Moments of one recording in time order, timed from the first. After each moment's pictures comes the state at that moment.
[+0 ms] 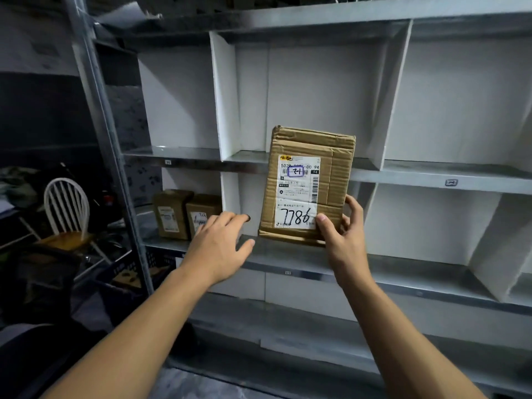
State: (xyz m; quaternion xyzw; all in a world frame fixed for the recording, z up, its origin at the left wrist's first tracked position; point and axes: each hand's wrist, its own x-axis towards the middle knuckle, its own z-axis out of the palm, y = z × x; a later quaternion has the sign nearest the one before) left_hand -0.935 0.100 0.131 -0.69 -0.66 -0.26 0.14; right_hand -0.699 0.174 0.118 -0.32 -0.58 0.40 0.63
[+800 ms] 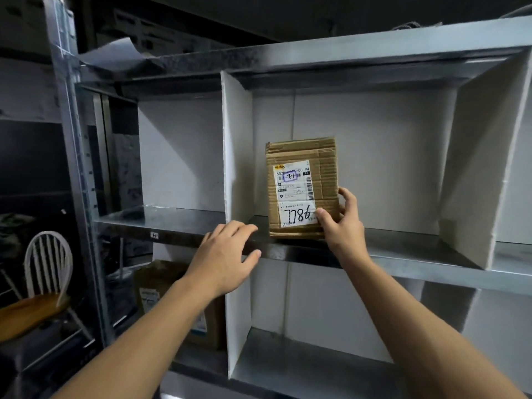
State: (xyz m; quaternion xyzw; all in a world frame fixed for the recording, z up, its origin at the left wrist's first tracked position) left_hand -1.055 0.353 0.202 -0.68 -0.63 -0.30 0.21; right_hand -0.833 0.473 0.222 -0.37 -0.66 0.25 0.61
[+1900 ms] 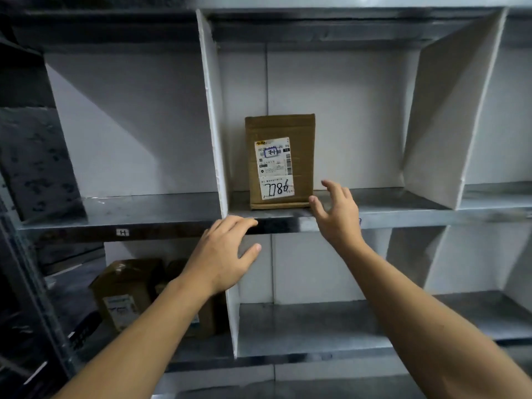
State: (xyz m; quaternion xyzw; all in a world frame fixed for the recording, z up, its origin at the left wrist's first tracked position) left_hand -1.114 0.379 0.171 -0.80 -0.49 -0.34 0.09; right_hand -0.868 0.449 0.185 -0.54 -0.64 0.04 0.54
